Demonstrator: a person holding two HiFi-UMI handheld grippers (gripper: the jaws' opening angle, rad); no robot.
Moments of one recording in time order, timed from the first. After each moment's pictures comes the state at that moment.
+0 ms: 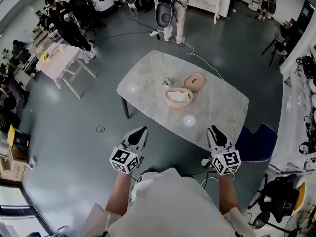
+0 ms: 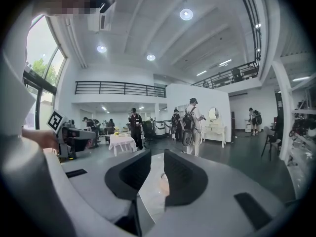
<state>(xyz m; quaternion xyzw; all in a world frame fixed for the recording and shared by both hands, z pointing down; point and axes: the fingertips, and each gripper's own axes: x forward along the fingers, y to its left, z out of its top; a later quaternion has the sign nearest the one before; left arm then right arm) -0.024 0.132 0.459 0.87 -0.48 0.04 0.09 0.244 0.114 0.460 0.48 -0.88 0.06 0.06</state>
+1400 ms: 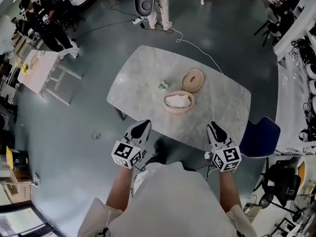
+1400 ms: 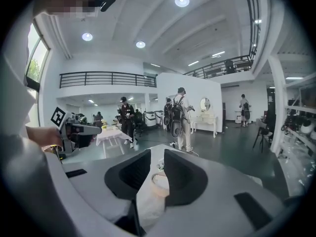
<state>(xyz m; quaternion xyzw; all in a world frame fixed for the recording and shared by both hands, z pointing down) -0.055 -0.045 0.497 0.90 -0.40 0.07 0.13 0.193 -0.020 0.501 0.52 -0.84 0.11 0.10</state>
